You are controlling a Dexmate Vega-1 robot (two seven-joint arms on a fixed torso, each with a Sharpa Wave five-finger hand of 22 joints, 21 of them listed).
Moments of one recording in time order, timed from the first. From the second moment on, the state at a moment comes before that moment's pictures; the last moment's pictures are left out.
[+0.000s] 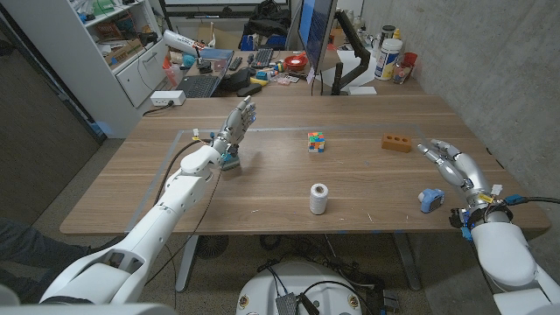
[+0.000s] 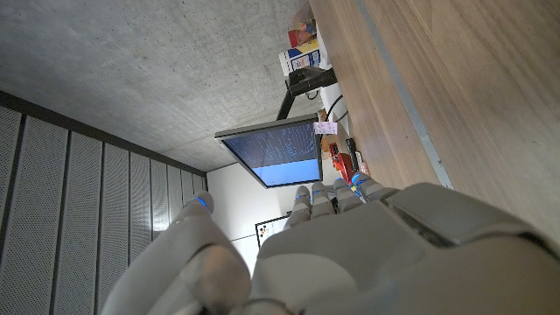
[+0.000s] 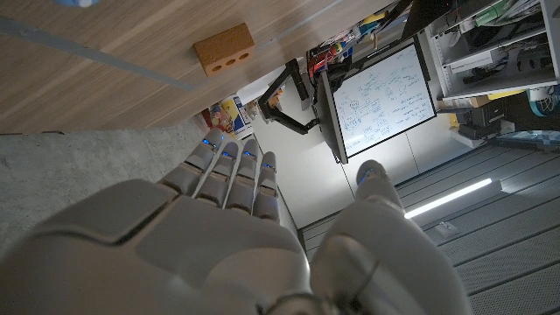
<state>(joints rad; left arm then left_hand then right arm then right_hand) 0.78 0.39 0.28 -1.31 -0.49 -0.13 -0.19 0.24 -0.09 0.32 0.09 0.37 -0.04 0.05 0.20 0.18 -0.06 0.00 0.20 0.18 -0.11 0.01 0.19 0.18 -0.15 -0.04 0.26 0.17 -1.77 -0.23 0.29 -2.32 -0.38 -0.07 -0.12 0.30 -0.12 0.32 -0.14 0.29 0.29 -0.02 0.20 0.19 0.33 -0.01 0.23 0.18 0.23 -0.04 0.19 0.18 0.18 -0.04 0.39 0.17</state>
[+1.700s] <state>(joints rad) 0.79 0.39 0.29 -1.34 -0.47 -0.11 -0.17 0.25 -0.08 0.31 0.09 0.37 -0.04 0.06 0.20 0.18 -0.07 0.00 0.20 0.18 -0.11 0.01 0.19 0.18 -0.15 -0.03 0.25 0.17 -1.82 -0.22 0.26 -2.38 -0.66 -0.18 -0.13 0.32 -0.12 0.31 -0.14 0.30 0.25 -0.06 0.19 0.19 0.30 -0.02 0.21 0.18 0.23 -0.04 0.19 0.18 0.19 -0.04 0.35 0.17</state>
